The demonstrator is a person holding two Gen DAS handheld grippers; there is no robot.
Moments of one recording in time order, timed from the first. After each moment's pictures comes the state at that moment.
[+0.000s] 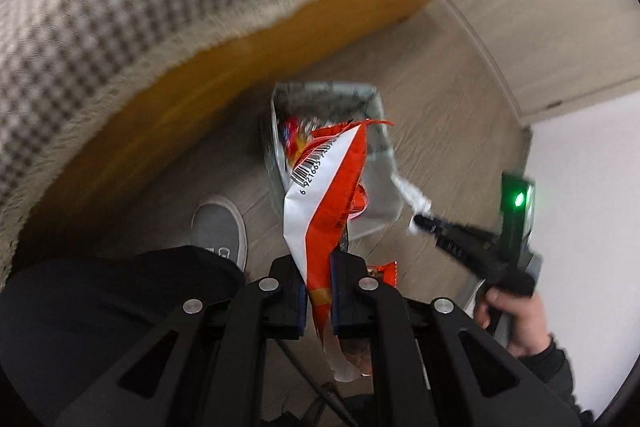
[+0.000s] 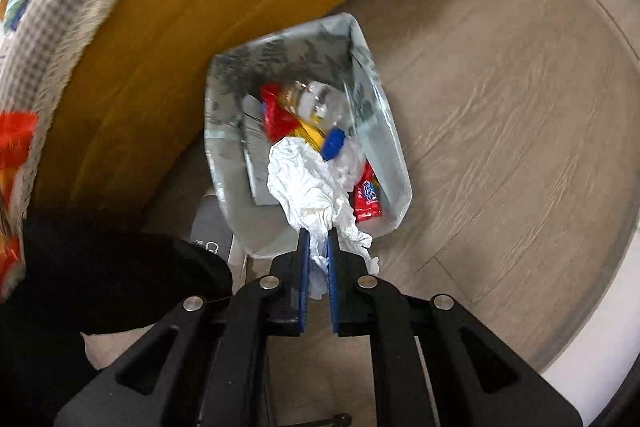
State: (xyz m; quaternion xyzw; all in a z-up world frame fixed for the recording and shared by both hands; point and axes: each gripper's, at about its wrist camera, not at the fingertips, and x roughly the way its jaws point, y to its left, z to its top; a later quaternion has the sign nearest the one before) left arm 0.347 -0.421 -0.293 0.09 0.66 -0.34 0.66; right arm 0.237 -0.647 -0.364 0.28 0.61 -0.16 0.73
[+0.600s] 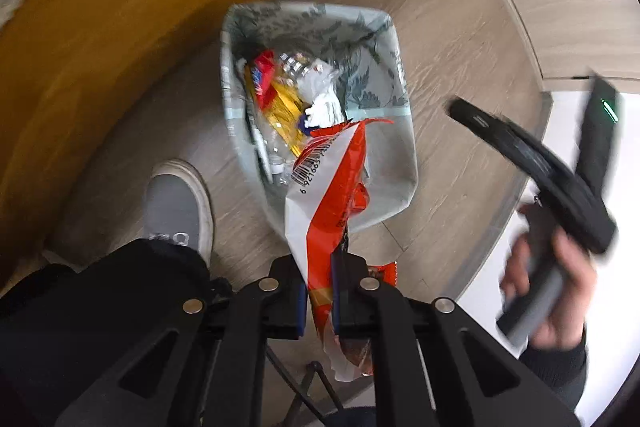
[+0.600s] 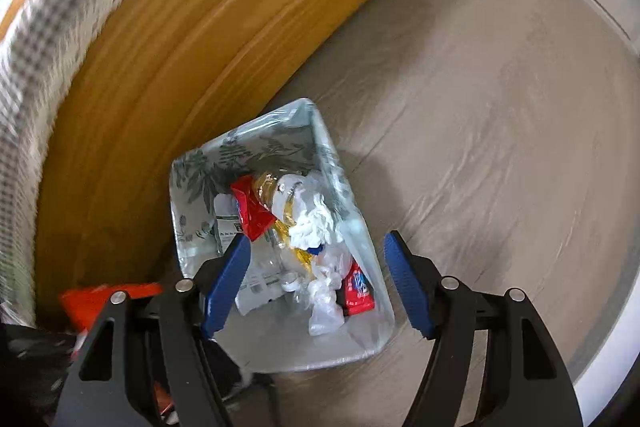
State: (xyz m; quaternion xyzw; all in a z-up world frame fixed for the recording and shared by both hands) left arm 0.359 -0.519 -0.418 0.12 0.75 -0.32 0.57; right arm 0.250 -0.732 -0.385 0.34 0.53 -0.22 0.74
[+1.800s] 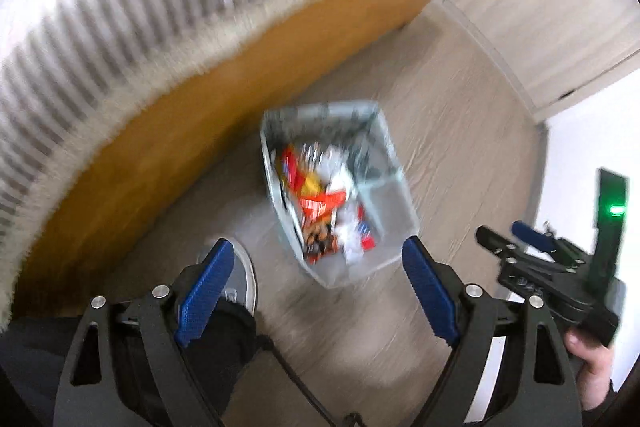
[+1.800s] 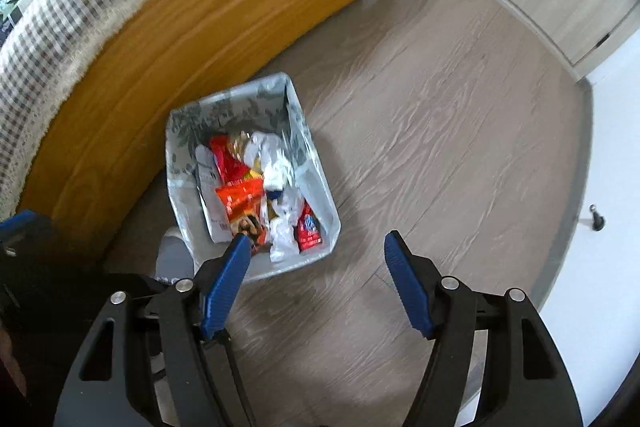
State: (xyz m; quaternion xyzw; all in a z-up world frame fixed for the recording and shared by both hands) left arm 0.352 -0.462 -0.297 0.11 0.59 -0.35 0.71; right arm 0.222 -0.652 -0.282 0.21 0.57 -0.28 0.74
